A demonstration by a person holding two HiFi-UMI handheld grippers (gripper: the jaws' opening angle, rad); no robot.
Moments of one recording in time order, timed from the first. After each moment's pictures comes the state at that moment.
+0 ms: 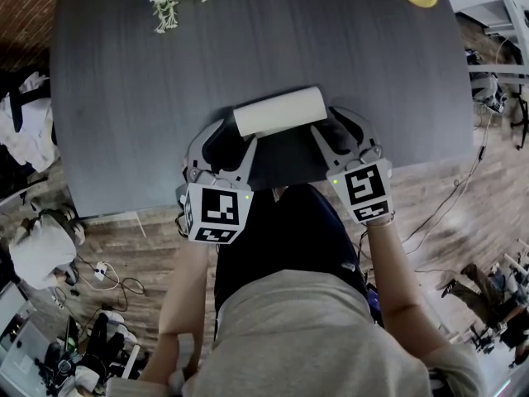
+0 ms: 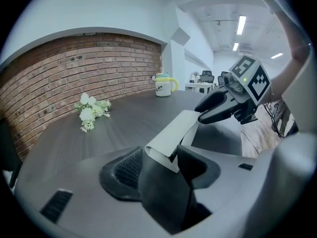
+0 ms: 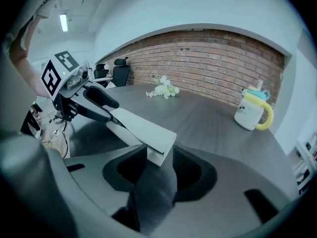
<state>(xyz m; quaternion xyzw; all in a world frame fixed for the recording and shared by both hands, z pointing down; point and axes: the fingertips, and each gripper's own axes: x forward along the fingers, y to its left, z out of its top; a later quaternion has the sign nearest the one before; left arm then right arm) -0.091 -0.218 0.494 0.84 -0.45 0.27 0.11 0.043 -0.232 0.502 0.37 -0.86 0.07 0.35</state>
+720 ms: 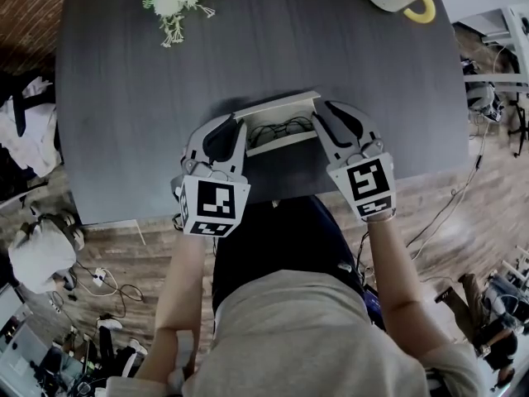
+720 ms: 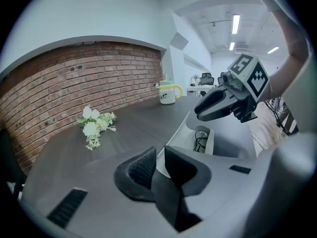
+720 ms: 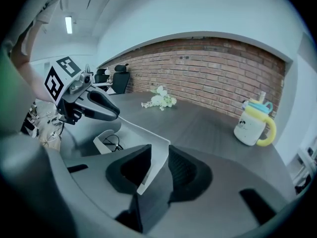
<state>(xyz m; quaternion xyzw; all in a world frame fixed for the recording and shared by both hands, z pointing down) -0.099 -0.260 0.467 0.85 -0.46 0.25 0.07 0.032 -0.273 0.472 0.37 -0.87 0.04 0.32</state>
